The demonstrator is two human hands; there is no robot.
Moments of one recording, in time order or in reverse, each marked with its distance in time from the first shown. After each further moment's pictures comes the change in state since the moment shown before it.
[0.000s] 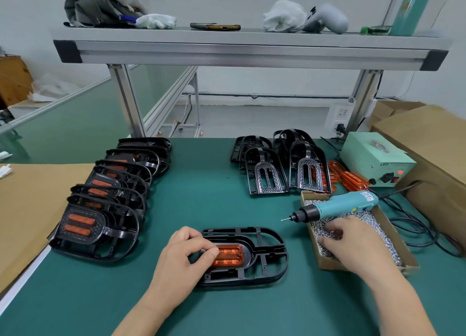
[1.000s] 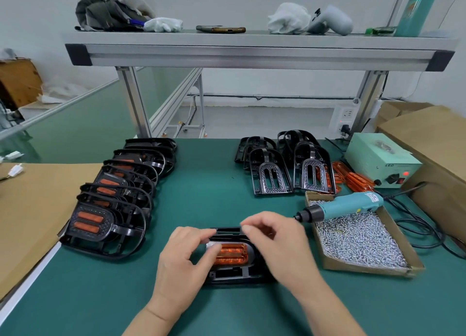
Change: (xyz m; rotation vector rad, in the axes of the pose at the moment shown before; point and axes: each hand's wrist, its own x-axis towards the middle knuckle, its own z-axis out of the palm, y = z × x) left_hand -0.007 0.006 0.003 0.035 0.313 0.274; right_hand -0.053 -0.114 0.026 0.870 0.014 -0.384
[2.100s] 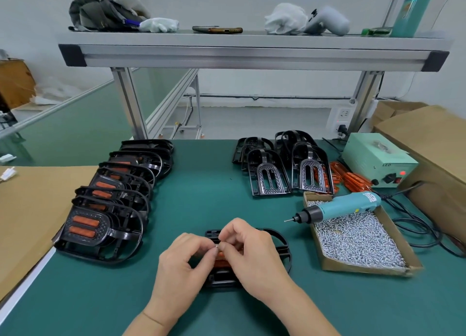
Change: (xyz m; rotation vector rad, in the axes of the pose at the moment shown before) left_hand 0.001 -0.001 -0.001 -0.068 -0.057 -0.031; right_hand -0.003 0.009 0.040 -0.098 -0.168 -0.037
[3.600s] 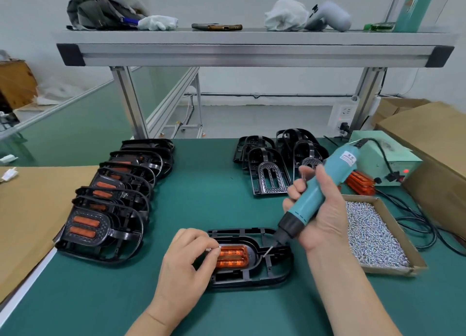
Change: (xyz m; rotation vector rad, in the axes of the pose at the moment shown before) left_hand 0.001 -0.004 0.003 0.068 -0.047 0.085; right_hand 0.042 0.009 -0.085 1.422 0.357 0.155
